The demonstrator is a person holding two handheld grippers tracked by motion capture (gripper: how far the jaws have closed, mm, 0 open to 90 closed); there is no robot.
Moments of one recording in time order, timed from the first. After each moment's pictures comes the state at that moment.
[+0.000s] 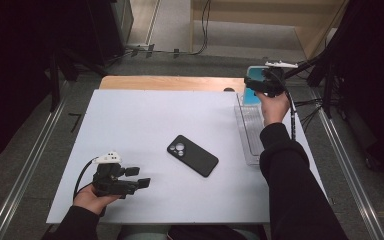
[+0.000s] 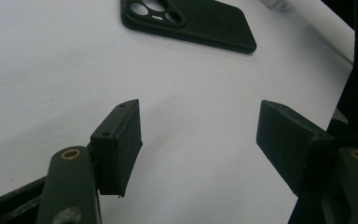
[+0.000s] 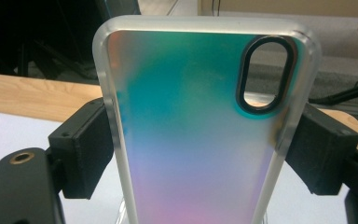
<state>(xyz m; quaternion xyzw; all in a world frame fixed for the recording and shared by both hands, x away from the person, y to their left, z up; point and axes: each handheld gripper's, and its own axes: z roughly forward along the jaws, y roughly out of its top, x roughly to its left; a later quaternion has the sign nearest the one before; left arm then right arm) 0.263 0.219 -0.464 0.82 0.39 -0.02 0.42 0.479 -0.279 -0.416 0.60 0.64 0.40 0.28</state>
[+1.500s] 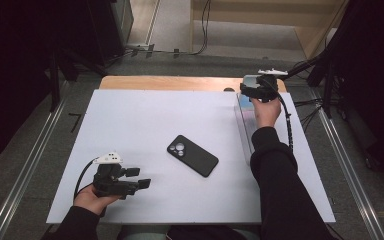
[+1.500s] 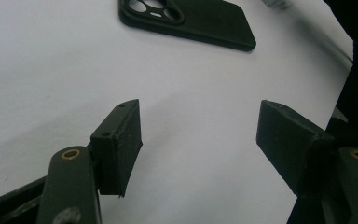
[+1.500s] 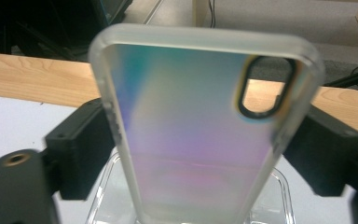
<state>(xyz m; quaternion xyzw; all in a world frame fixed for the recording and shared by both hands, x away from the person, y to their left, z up) 0.262 0.217 -0.466 0.82 0.38 -0.03 0.42 0.490 -0.272 -0.451 0.60 0.65 0.38 0.27</state>
